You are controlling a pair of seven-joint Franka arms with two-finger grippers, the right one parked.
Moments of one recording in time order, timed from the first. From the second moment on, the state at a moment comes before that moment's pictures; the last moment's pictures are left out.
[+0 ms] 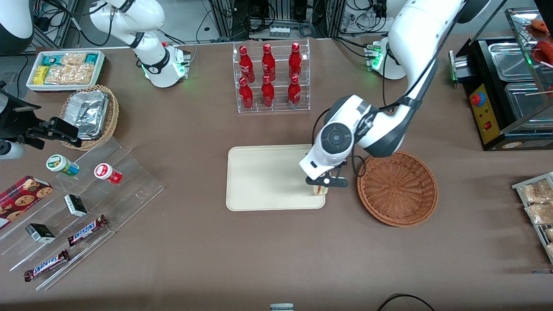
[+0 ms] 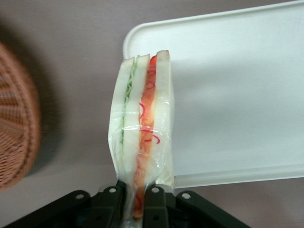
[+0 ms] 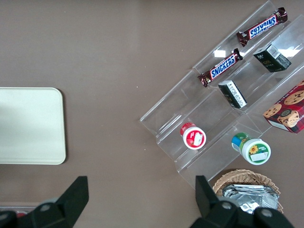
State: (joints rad) arm -0.33 0.58 -0.36 -1.56 0.11 1.92 -0.58
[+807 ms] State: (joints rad) arm -0.42 0.75 -0.35 -1.40 0.16 1.92 -0.66
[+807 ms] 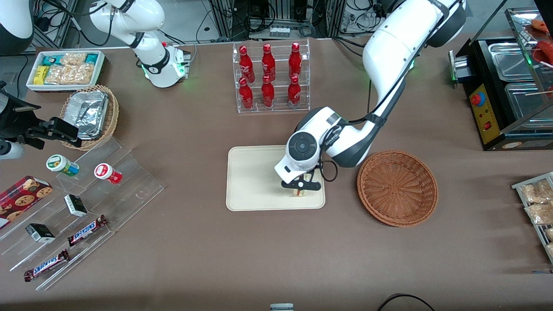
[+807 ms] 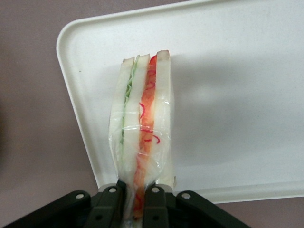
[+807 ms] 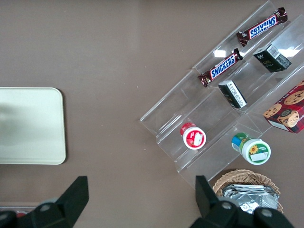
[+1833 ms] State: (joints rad) arm -0.46 0.80 -0.35 -1.38 0.20 1.99 -0.72
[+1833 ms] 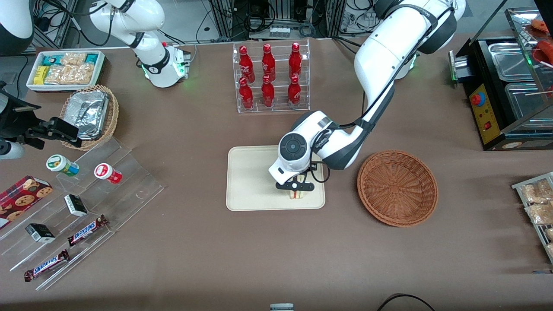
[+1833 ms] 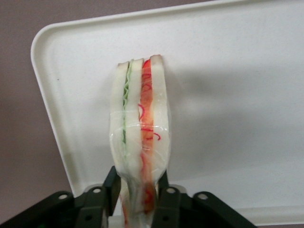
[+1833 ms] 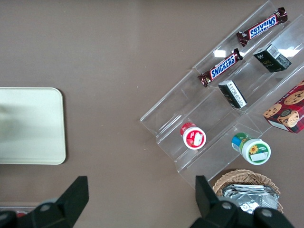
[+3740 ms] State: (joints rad) arm -0.36 0.64 -0.28 -1.30 0.20 1.91 -0.82
